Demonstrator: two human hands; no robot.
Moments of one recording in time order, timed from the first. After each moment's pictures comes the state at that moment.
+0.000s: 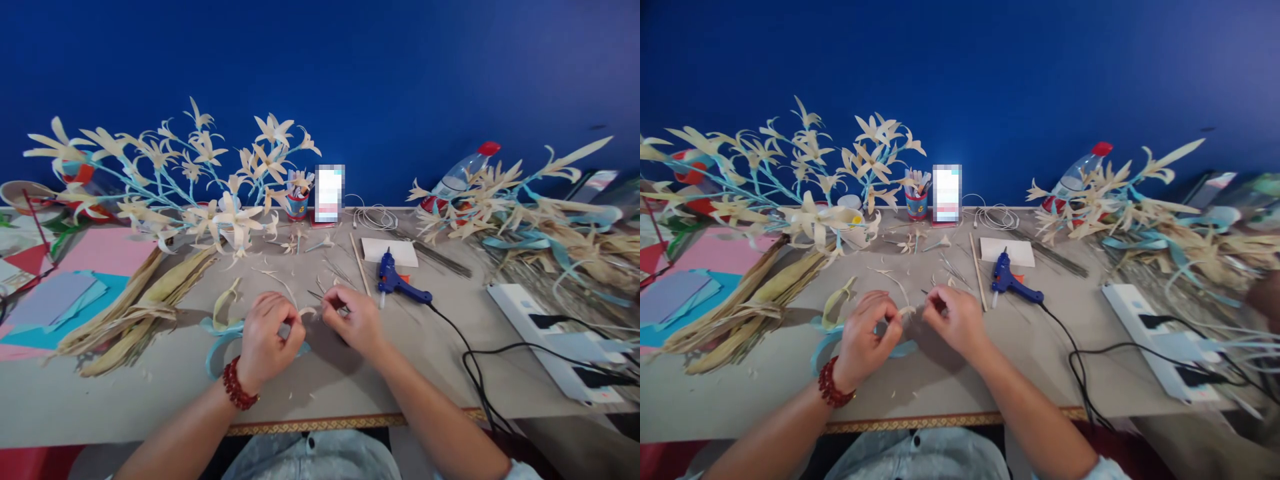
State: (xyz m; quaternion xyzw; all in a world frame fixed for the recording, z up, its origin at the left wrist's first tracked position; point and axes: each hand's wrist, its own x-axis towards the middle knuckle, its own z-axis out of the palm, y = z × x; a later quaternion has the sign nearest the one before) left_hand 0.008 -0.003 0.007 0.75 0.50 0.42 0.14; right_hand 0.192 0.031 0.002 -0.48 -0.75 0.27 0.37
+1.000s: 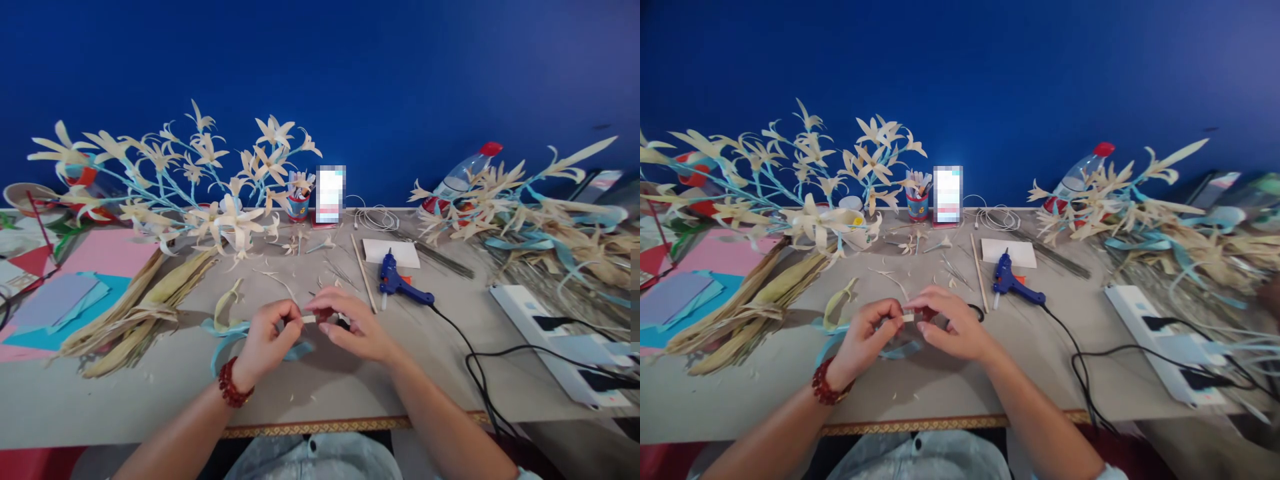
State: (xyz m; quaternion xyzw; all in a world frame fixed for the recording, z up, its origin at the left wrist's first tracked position) left_hand 0.003 0.000 0.010 0.60 0.49 0.40 0.49; right_hand 0.198 0.035 0.016 -0.27 -0.76 0.48 0.34
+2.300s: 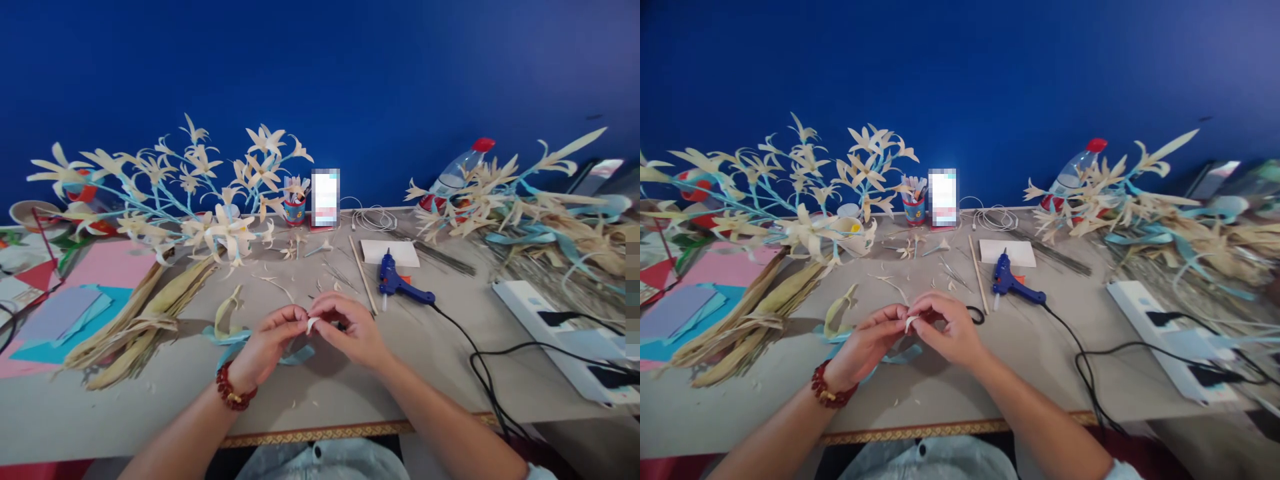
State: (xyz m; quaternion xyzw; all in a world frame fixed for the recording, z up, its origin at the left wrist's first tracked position) left_hand 0.009 0.004 0.005 0.37 0.40 0.40 0.74; right_hand 0.187 0.025 0.005 -0.30 -0.69 0.50 0.44
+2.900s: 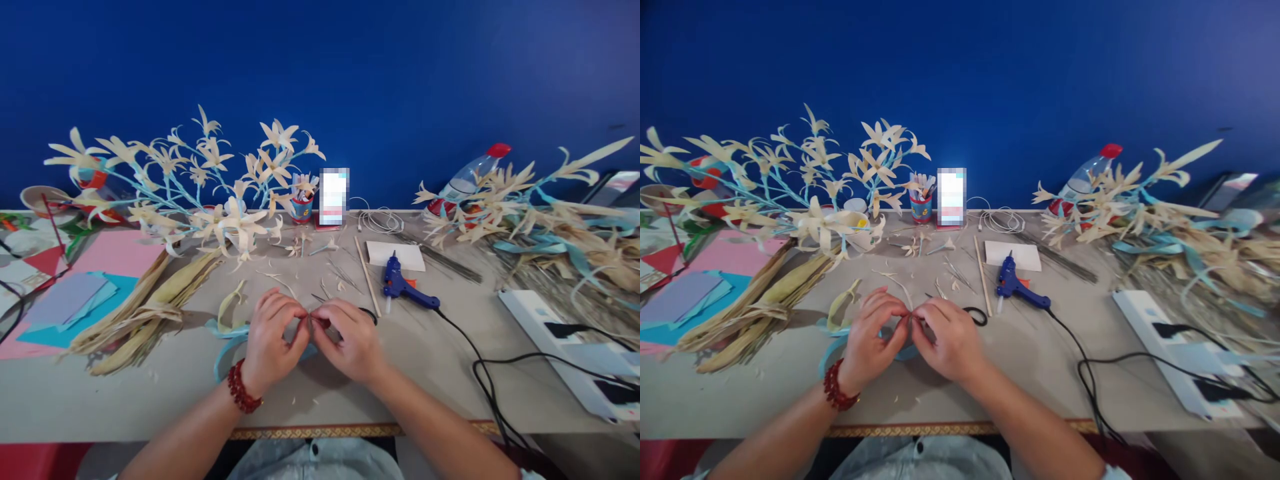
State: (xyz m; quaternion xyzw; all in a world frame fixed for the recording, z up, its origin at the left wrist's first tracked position) left_hand 0.010 -0.002 0.008 0.75 0.49 0.41 0.13; right_hand 0.177 0.013 0.002 -0.38 -0.82 0.18 0.38
